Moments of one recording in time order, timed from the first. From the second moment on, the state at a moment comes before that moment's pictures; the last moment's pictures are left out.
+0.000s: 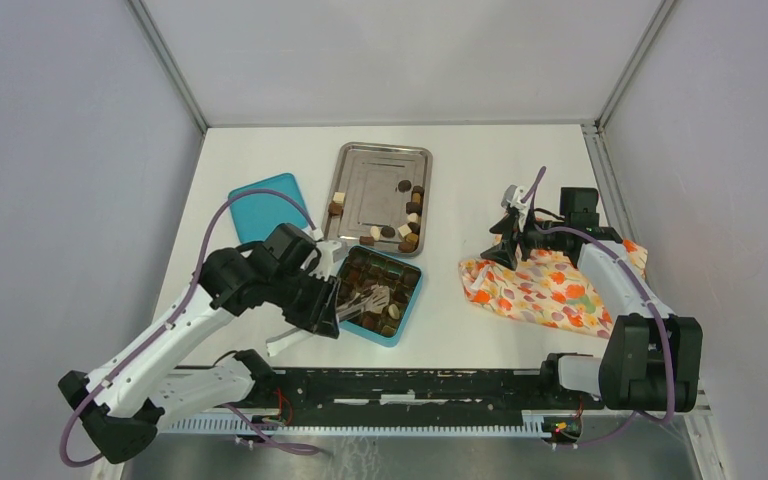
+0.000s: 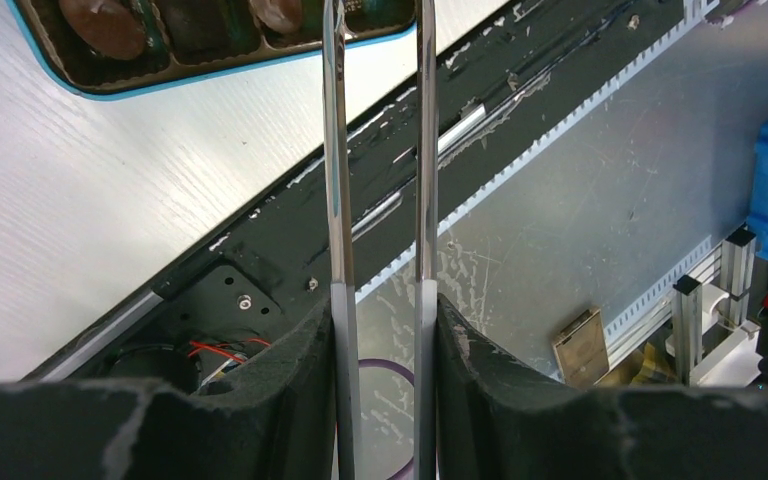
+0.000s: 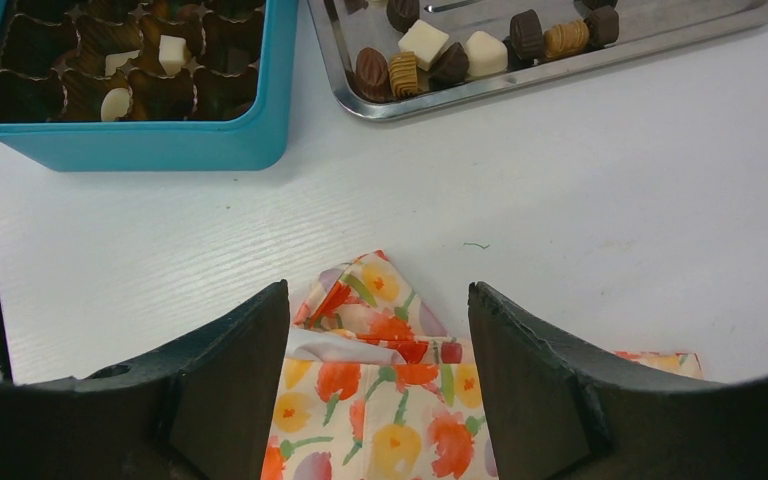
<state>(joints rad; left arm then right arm) -0.74 0.94 1.07 -1.23 0.34 -0.37 -0.04 1.27 0.79 -0.43 -1.03 -0.83</state>
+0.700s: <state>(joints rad) -0.88 1.03 1.06 -1.24 0.29 -0.43 -0.04 1.27 0.79 -0.43 -1.03 -0.83</state>
